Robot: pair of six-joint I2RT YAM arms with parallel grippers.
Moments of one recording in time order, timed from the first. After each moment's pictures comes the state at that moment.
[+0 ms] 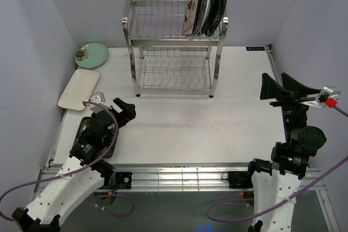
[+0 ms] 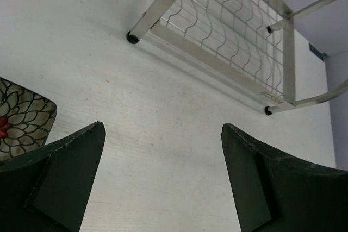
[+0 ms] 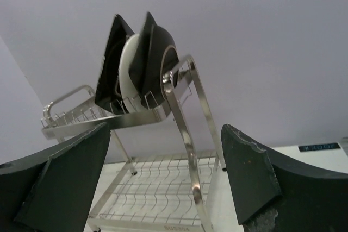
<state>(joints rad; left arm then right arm) -0.56 0.53 0.59 -0.43 -0.48 -0.79 -0.25 0.39 0.70 0.20 -0.35 0.60</state>
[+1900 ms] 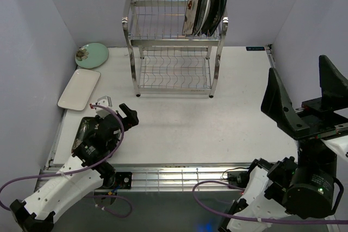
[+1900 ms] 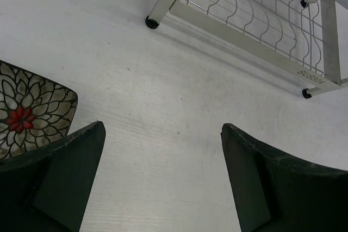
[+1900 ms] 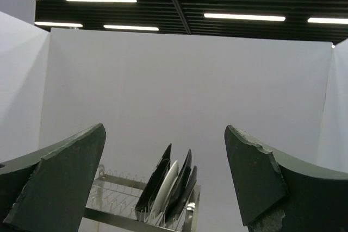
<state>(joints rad) -0.68 0.54 0.52 -0.46 -0.61 -0.74 -0.64 0.55 1.59 0.11 -0.57 0.73</state>
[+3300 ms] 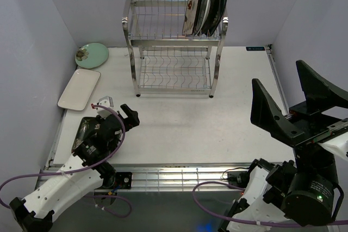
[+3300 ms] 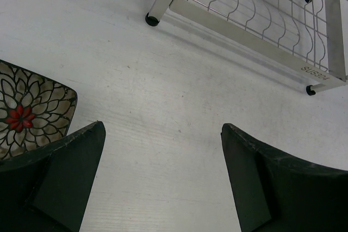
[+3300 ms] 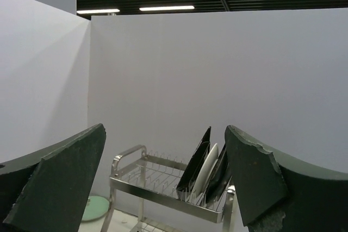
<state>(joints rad) -0.71 0.55 0.52 -0.46 -0.63 -0.74 -0.66 0.58 1.67 0.09 -0.73 0.91</state>
